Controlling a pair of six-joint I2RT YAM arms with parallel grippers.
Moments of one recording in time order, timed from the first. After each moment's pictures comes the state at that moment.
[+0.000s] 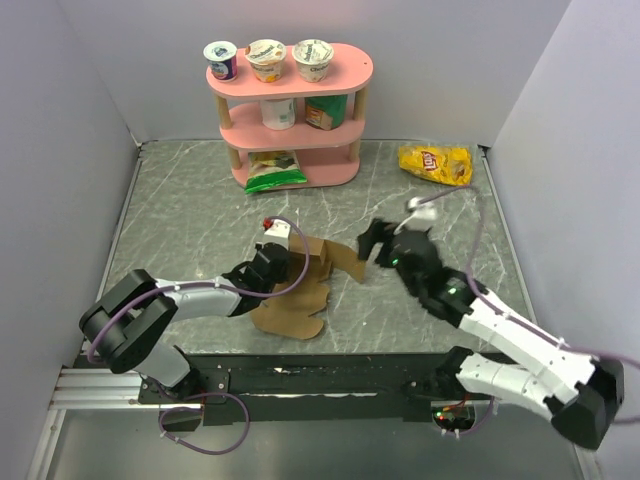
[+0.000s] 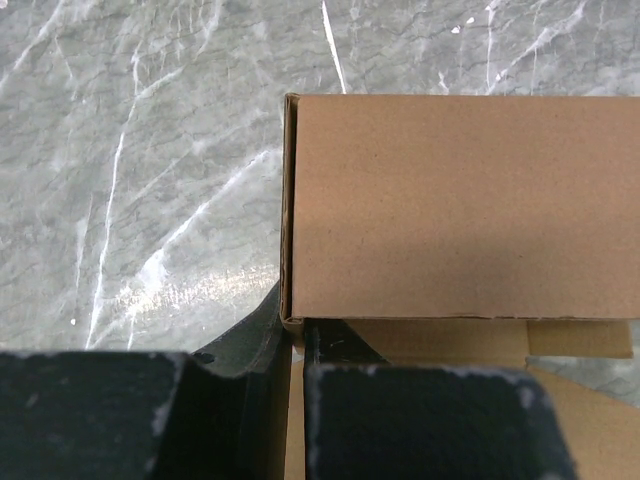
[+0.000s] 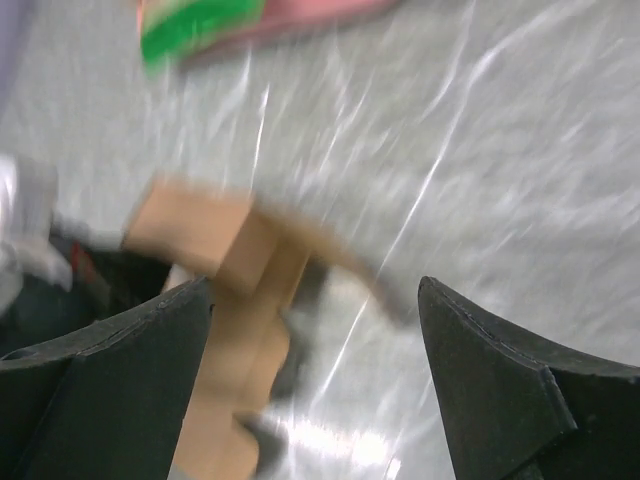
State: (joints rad) left arm -0.79 1.50 0.59 0.34 -0.49 -0.32; right arm 0.82 0.94 0.76 -0.28 0.52 0.61
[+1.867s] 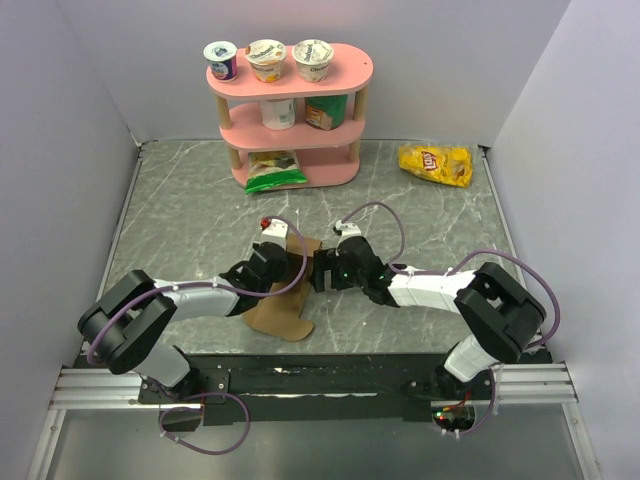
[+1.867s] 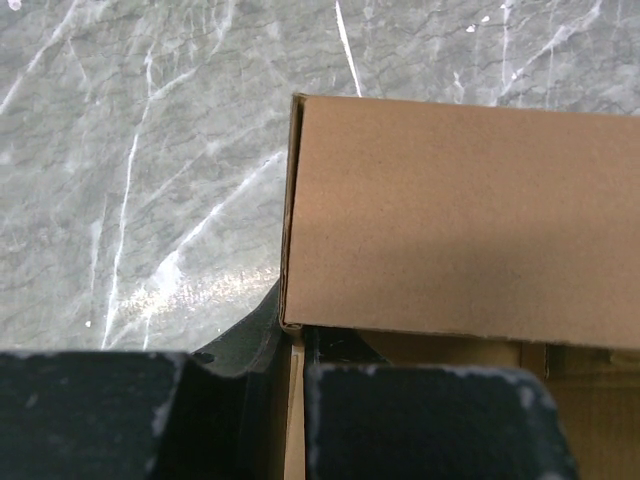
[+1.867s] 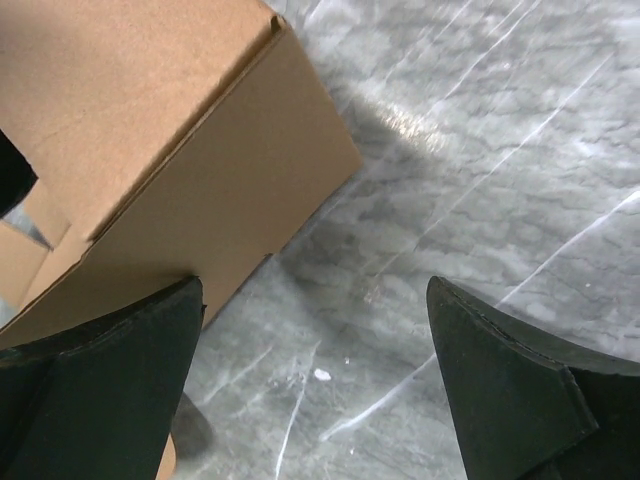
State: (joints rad) left arm -0.77 1.49 0.57 0.35 -0.47 -0.30; right arm 0.79 1.54 0.69 0.17 0.05 0.53
